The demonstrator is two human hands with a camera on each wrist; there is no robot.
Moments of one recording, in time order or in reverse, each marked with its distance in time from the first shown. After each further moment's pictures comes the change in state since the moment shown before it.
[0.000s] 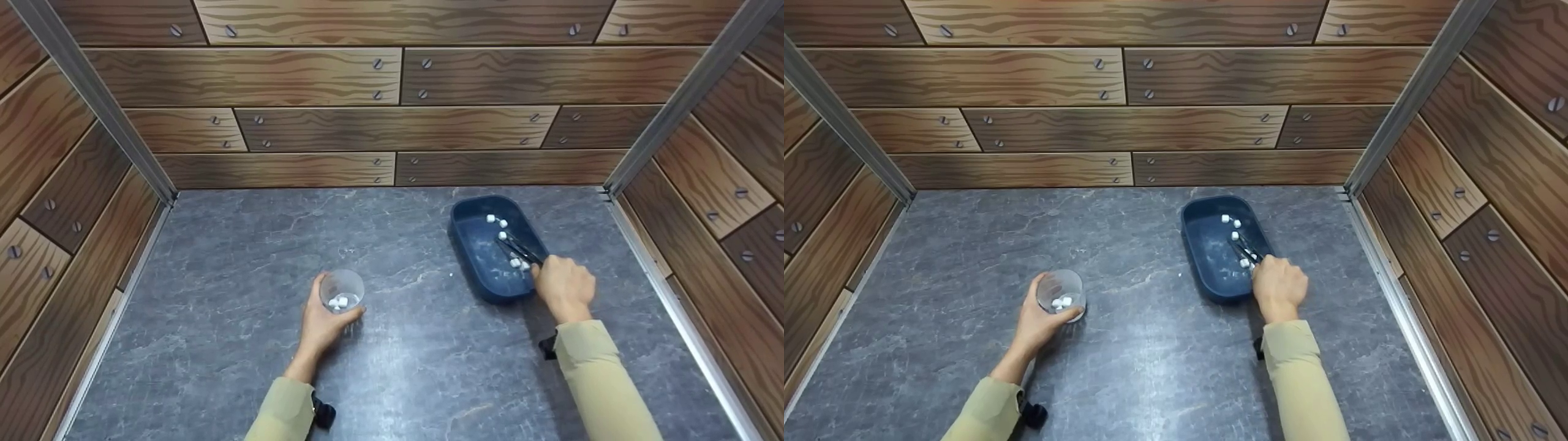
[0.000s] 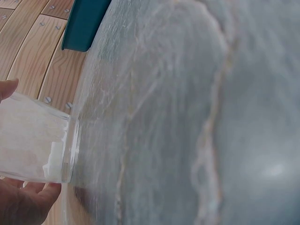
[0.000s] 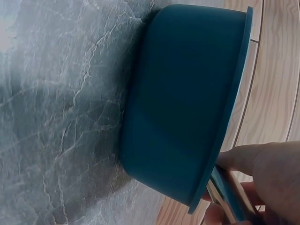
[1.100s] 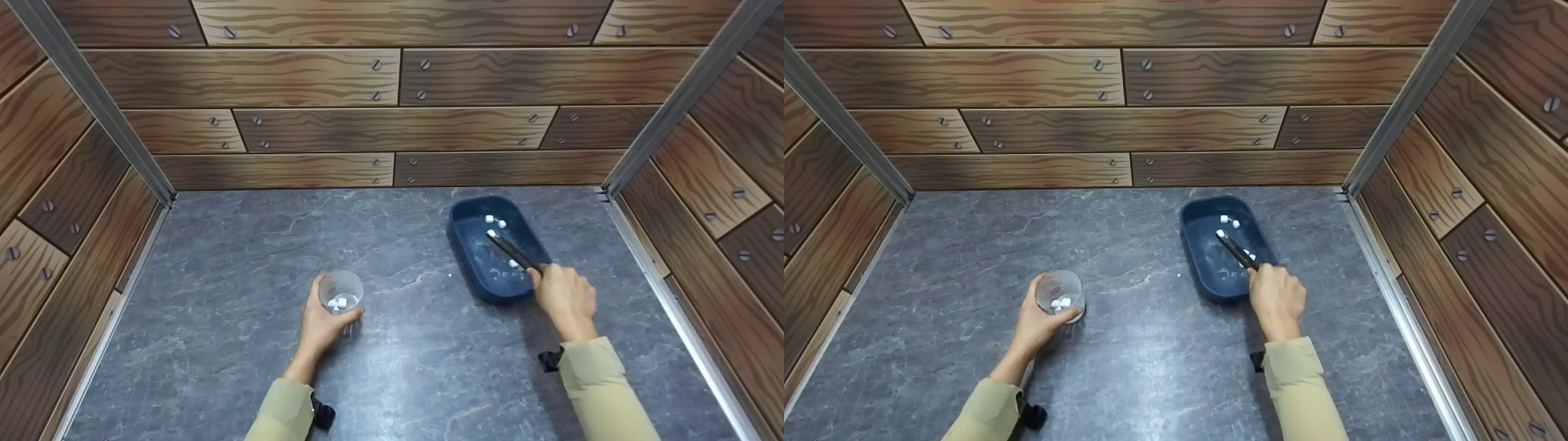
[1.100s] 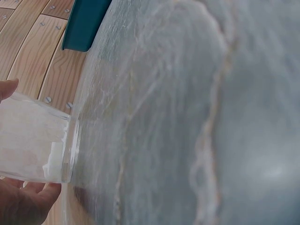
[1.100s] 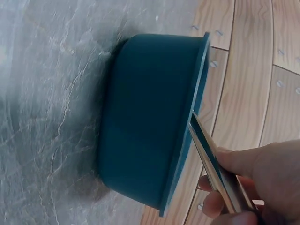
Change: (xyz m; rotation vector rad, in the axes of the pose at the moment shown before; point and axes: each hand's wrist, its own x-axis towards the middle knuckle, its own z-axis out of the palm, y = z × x) left_hand 0.000 0.001 0.000 -0.030 0.009 0.033; right_hand -0.028 -0.005 -0.017 0.098 -0.004 -0.047
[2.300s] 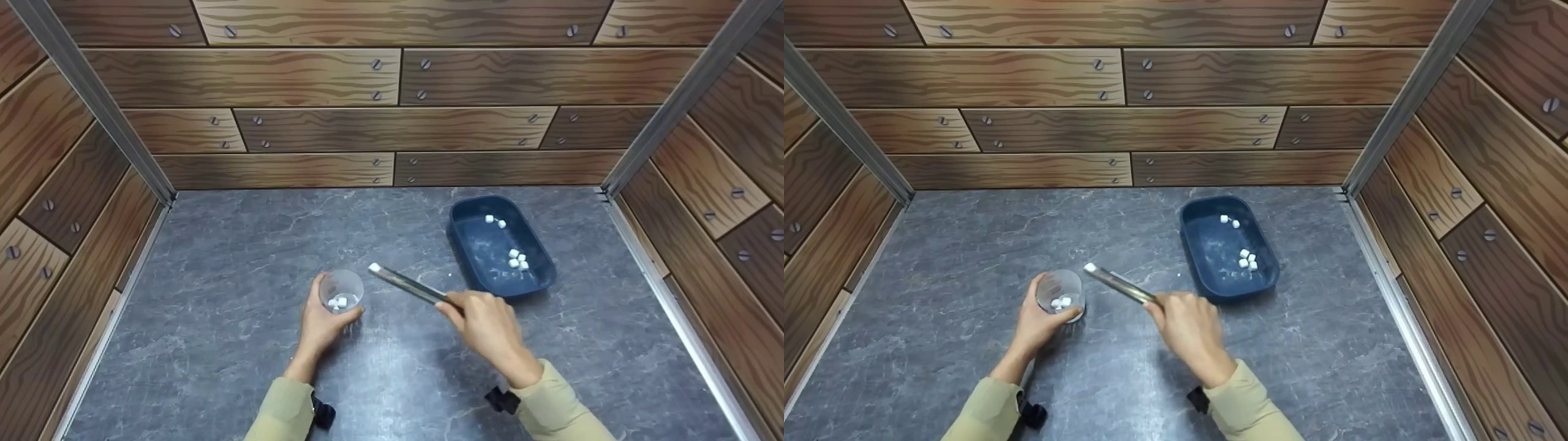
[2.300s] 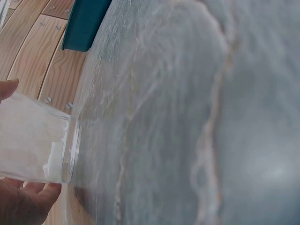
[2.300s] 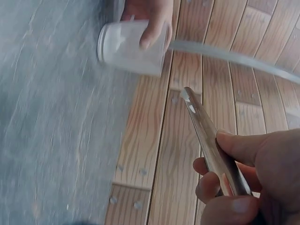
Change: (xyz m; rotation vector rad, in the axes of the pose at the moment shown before) left_hand 0.001 -0.002 0.001 0.030 0.008 0.010; right_hand -0.079 -0.128 -0.005 0.206 0.100 -0.476
